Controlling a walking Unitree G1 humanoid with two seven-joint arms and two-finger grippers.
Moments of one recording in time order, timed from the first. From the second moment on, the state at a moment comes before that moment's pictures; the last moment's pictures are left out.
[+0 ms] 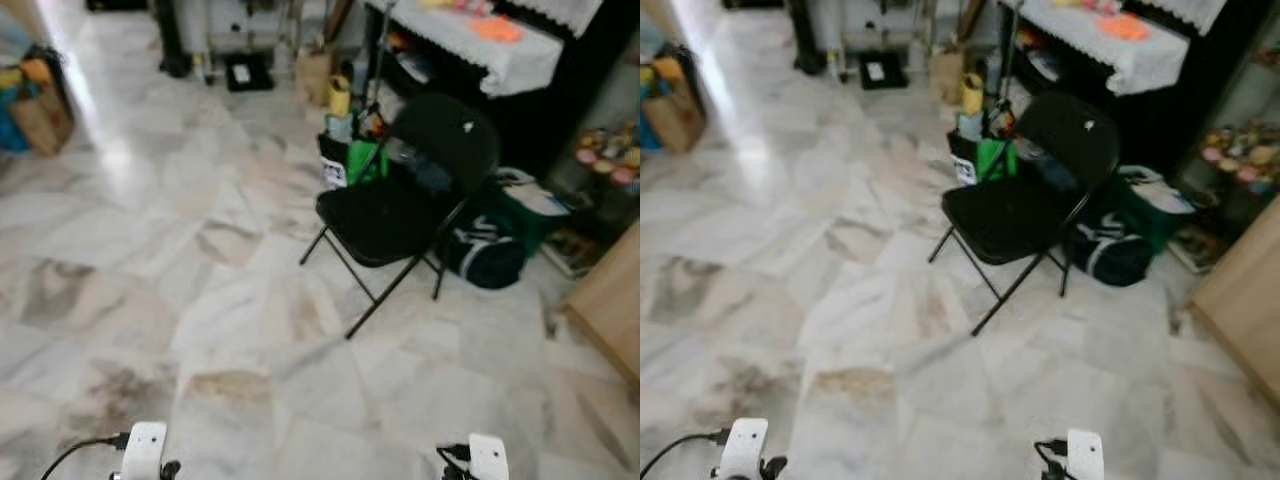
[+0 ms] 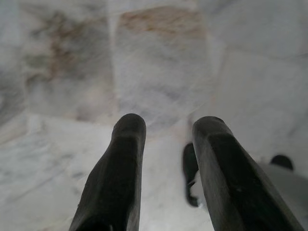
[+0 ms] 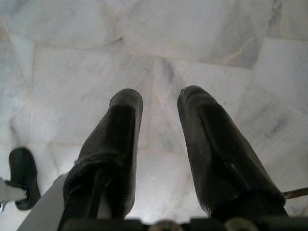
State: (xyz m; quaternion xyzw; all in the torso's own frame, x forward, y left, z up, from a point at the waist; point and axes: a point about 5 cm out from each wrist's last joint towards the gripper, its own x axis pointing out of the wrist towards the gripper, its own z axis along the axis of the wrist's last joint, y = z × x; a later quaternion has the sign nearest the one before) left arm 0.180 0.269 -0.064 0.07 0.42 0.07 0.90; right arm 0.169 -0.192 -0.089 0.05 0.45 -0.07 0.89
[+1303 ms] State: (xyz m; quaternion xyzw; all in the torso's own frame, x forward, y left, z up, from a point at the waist) left arm 0.193 0.262 -0.059 0.06 0.40 0.06 0.91; right arm 0.166 -0.199 -0.089 0.05 0.45 -0.08 0.89
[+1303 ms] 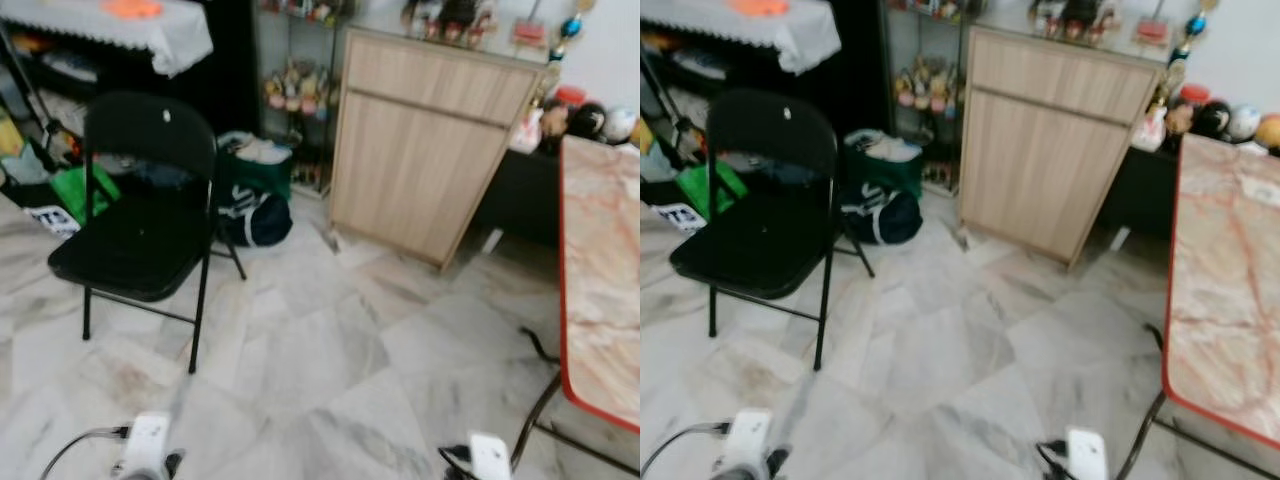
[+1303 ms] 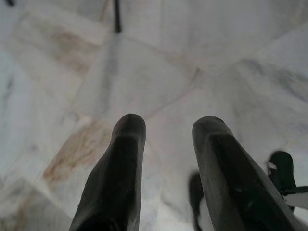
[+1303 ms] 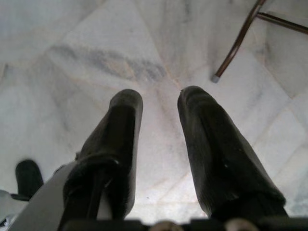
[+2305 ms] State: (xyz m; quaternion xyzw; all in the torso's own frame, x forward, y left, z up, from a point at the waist) left arm 0.183 0.268 -0.062 0.07 0.42 0.07 0.90; right arm 0.165 -0.192 -0.091 0.05 0.45 -0.07 0.89
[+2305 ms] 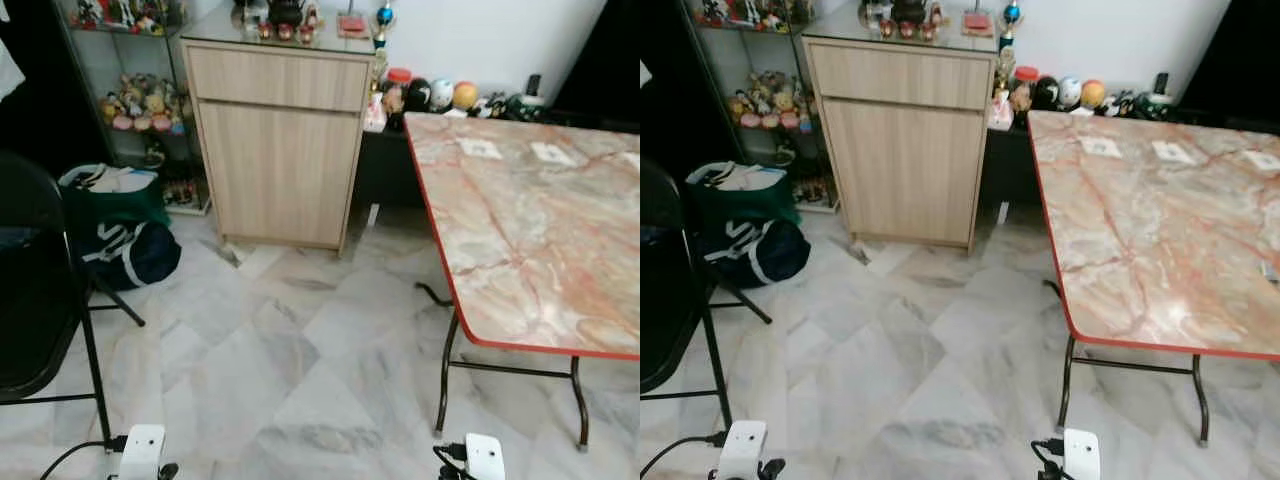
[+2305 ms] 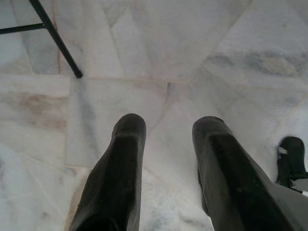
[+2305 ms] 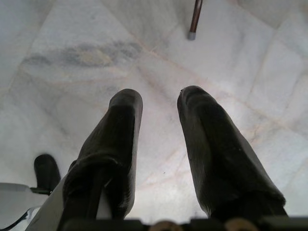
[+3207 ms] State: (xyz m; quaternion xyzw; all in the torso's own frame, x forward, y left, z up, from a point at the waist) left arm 0.182 0.266 -0.064 0.07 0.42 0.07 0.90; right arm 0.162 -0.197 -0.091 0.05 0.45 -0.08 0.89
